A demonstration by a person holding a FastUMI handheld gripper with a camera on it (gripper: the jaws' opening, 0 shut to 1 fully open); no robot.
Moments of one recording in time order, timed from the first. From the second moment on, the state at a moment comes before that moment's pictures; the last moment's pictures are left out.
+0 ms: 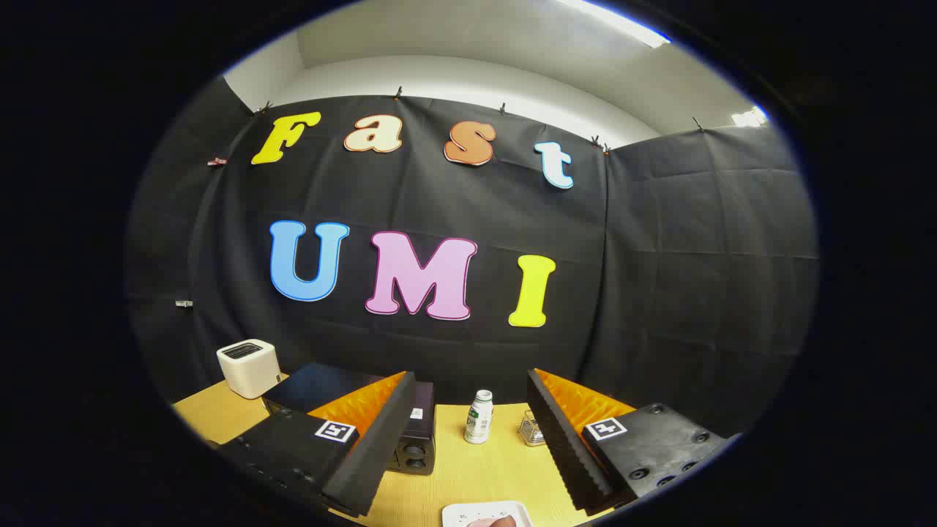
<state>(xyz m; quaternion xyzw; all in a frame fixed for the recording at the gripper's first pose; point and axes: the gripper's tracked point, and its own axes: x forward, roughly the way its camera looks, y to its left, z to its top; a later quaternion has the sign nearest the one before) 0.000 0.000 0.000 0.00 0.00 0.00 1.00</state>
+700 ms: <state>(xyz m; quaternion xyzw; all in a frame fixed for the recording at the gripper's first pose) -0.001 0.014 -0.008 0.01 0.01 0.00 1.00</state>
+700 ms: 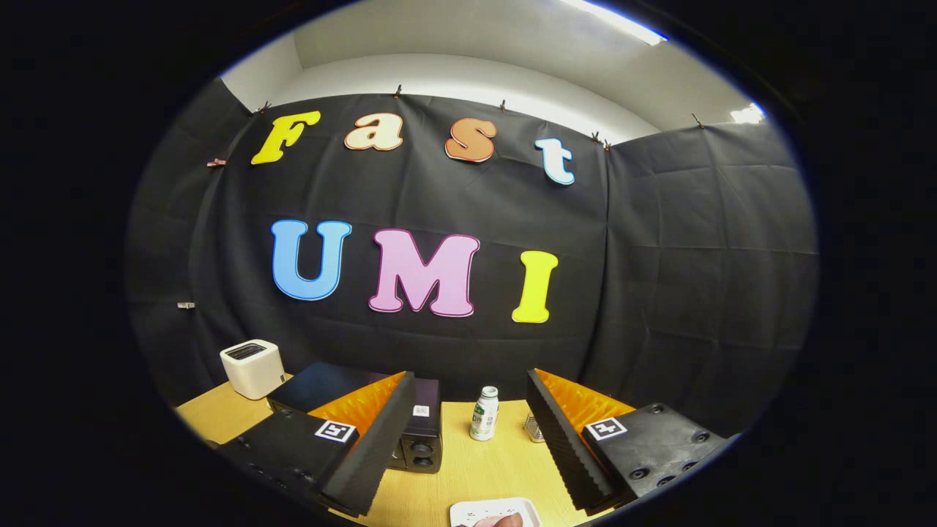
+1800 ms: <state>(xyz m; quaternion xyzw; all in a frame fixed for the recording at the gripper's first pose) 0.048 0.177 -0.137 0.05 0.13 0.05 0.99</state>
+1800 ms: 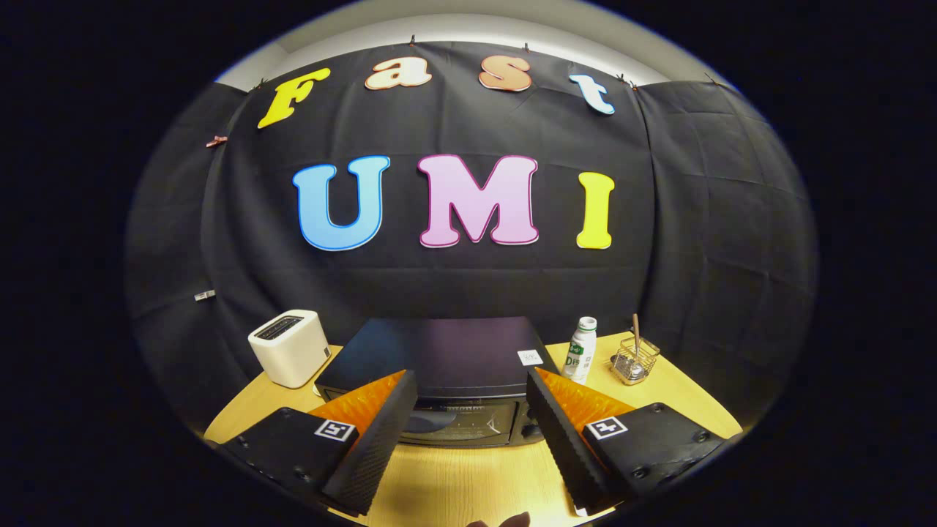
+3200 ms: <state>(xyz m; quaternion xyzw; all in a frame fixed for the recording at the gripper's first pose) 0.093 0.263 -0.215 0.01 0.21 0.05 0.98</state>
